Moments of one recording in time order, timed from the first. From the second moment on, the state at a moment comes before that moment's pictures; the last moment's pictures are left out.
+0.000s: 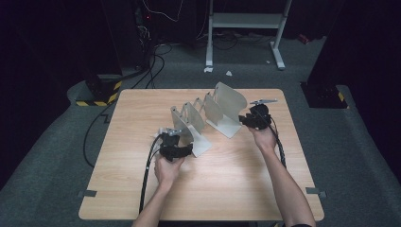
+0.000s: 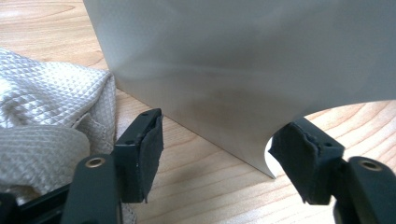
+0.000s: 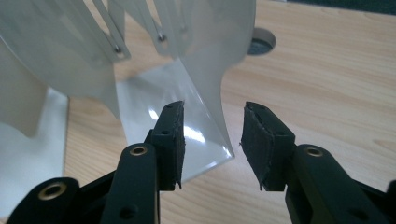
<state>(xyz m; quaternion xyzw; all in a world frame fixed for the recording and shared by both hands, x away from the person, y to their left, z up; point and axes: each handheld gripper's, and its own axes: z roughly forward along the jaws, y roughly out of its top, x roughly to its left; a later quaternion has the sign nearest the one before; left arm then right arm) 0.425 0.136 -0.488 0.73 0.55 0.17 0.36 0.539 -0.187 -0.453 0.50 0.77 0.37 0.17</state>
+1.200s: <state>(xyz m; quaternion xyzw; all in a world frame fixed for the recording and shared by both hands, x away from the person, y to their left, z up) 0.450 0.147 -0.491 0.75 0.55 0.14 0.34 0.528 -0.175 -0.434 0.45 0.79 0.37 0.21</state>
